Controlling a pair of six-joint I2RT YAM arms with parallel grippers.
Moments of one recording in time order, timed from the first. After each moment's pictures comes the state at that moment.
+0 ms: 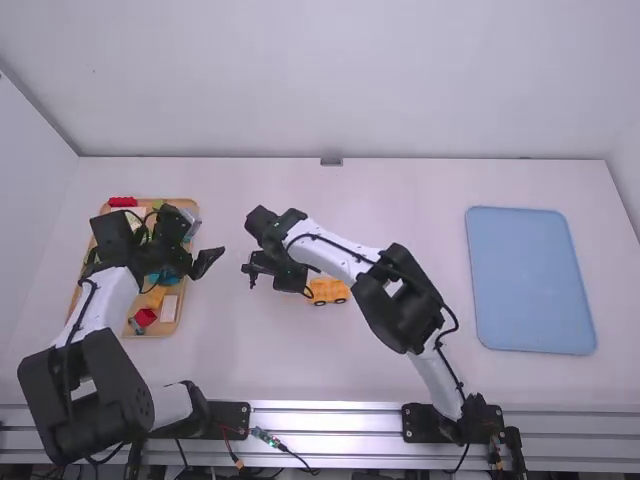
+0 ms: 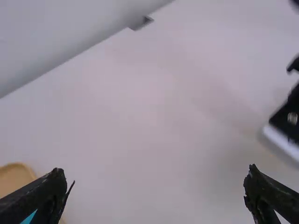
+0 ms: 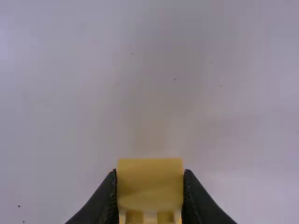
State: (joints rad) left arm 0.46 1.37 0.79 -0.27 0.87 0.86; right arm 0.86 2.25 1.77 -1.05 -0.03 -0.66
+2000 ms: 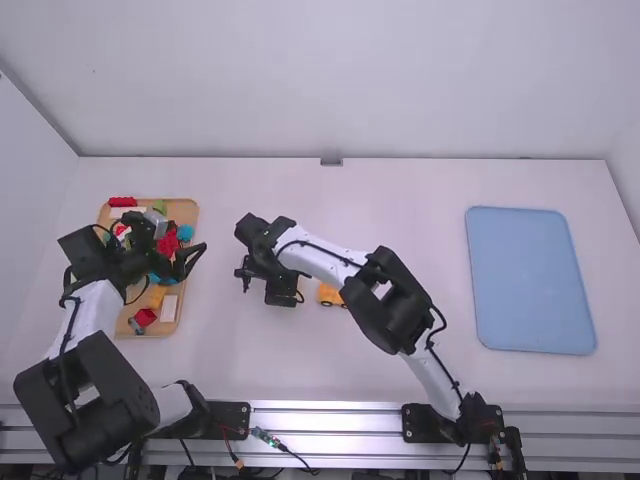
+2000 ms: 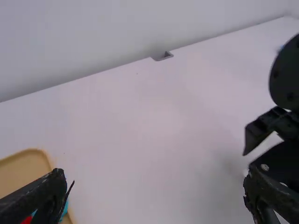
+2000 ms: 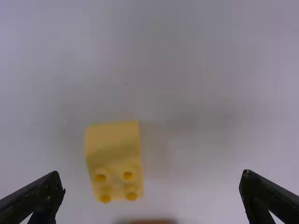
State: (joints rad) left arm 0.63 1.35 0.73 -0.20 1.10 0.72; right arm 0.89 2.28 1.80 -1.00 0.04 -0.62
